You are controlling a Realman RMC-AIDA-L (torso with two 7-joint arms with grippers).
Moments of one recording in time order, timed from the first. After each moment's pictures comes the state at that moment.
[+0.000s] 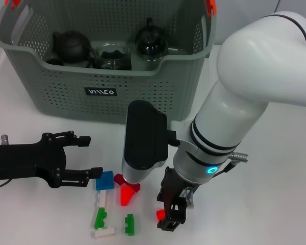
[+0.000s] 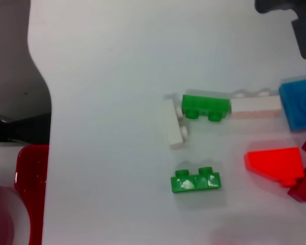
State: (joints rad) left arm -0.39 -2.07 0.63 0.77 2.14 1.66 -1.24; right arm 1.01 2.11 -2.07 -0.95 -2.20 -1.30 2.40
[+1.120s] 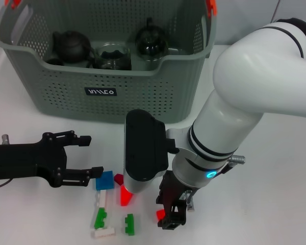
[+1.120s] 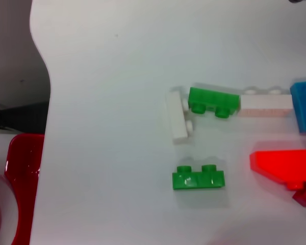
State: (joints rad) left arm -0.39 -2.07 0.63 0.77 2.14 1.66 -1.24; right arm 1.00 2.12 -2.11 -0.93 -2.20 -1.26 2.35
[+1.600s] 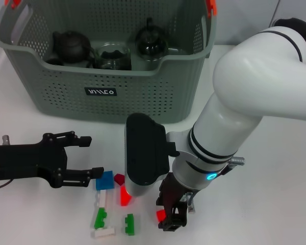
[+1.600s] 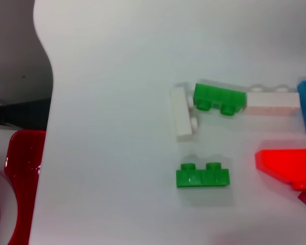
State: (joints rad) left arm -0.39 -2.07 0.63 0.77 2.14 1.66 -1.24; right arm 1.00 2.12 -2.12 -0.92 -2.20 -1.24 2.32
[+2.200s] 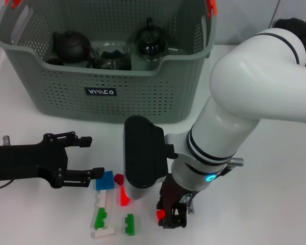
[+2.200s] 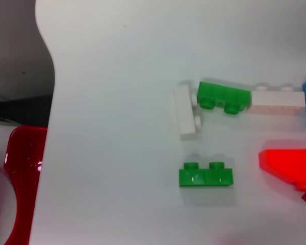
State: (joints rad) left arm -0.39 -2.07 0.63 0.76 2.14 1.66 -1.24; right arm 1.01 2.12 -2.14 -0.92 -2.20 -1.24 2.33
